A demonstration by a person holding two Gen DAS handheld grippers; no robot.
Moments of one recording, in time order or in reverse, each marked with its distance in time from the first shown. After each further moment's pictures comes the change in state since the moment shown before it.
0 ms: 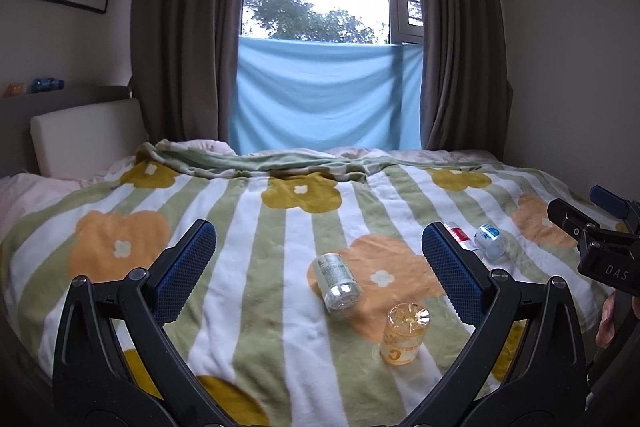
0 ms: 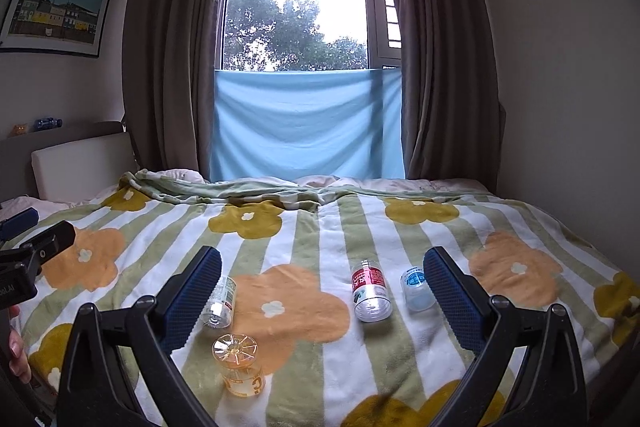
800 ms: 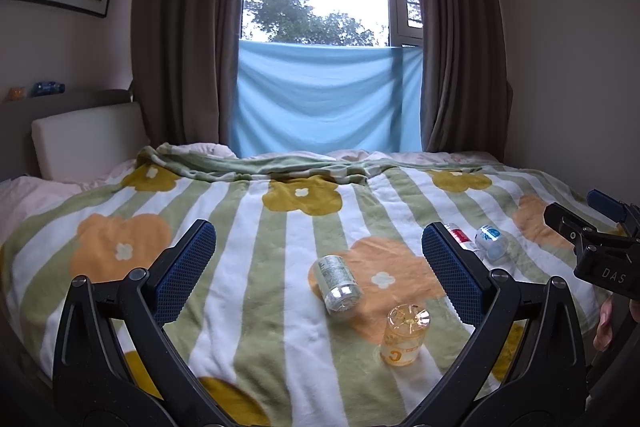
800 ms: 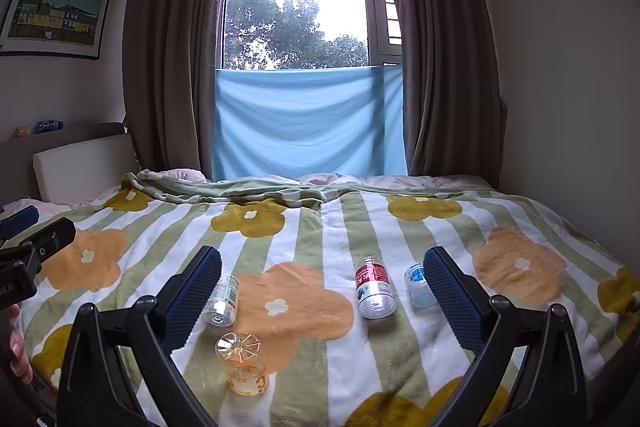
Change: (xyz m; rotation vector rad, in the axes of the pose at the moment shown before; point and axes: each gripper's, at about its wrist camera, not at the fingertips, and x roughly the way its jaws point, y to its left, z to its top) left arm -0.001 -0.002 0.003 0.005 -0.010 0.000; right arm 0.000 0.001 -0.001 0.001 0.001 -0.001
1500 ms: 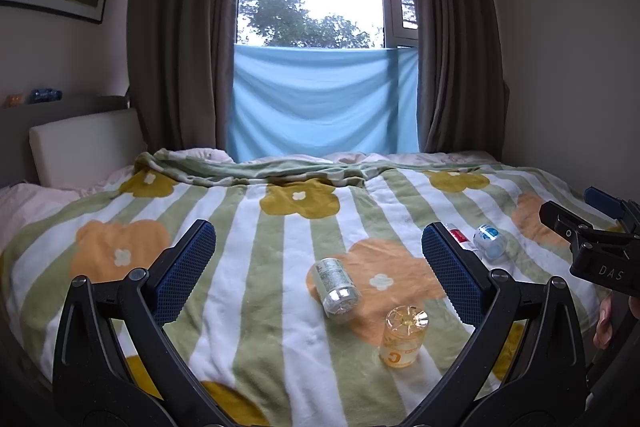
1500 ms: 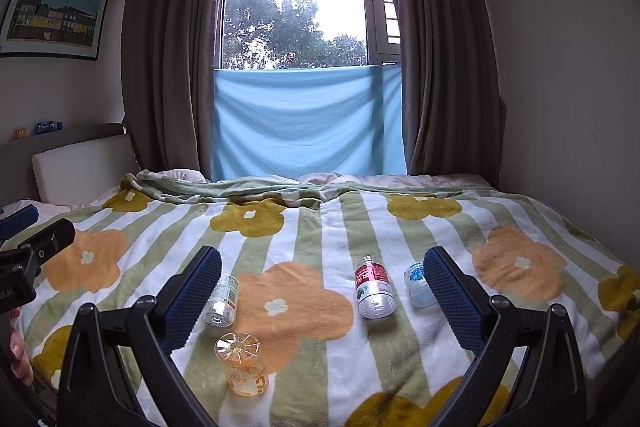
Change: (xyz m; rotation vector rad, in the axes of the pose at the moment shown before) left arm -0.003 0.001 0.002 0.015 -0.009 -0.004; right arm 0.000 -0.002 0.000 0.003 0.001 0.001
